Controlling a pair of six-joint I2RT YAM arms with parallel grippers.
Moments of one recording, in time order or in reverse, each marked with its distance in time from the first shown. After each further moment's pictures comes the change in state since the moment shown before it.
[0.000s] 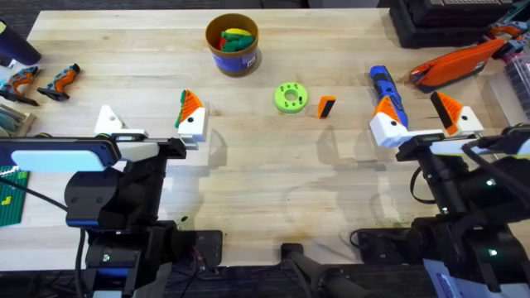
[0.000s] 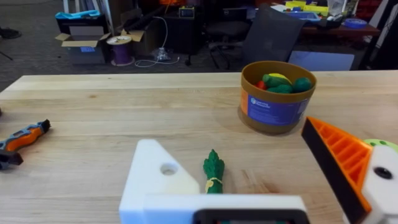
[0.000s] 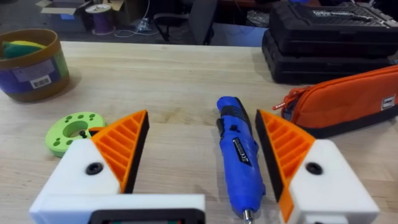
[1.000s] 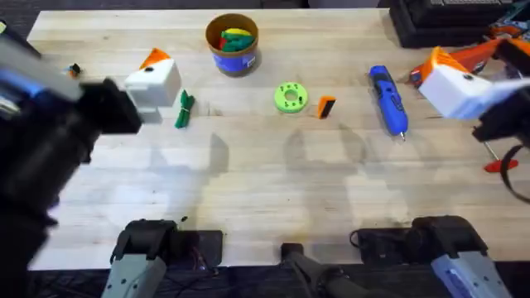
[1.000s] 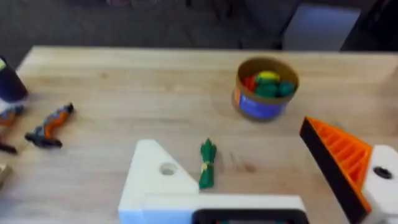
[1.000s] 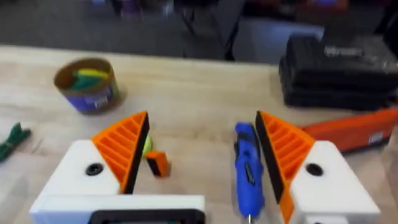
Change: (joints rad) left arm 0.000 0.481 0.794 -0.639 -0.008 -0.033; right arm 0.000 0.387 0.731 -0.485 -0.097 0.004
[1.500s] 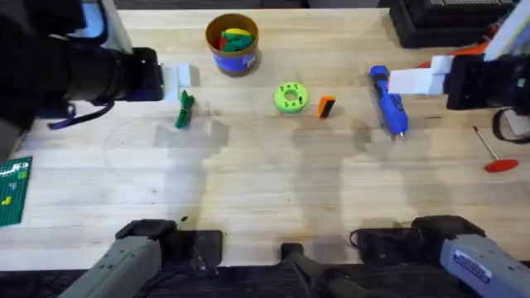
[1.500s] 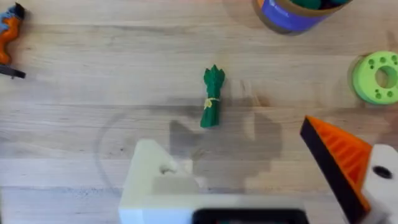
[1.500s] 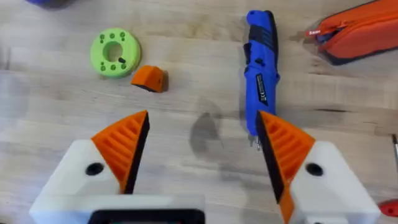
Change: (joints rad) left arm 0.000 0.551 0.249 -0.277 0.002 0.000; right arm 0.000 0.552 0.316 -0.423 0.000 0.000
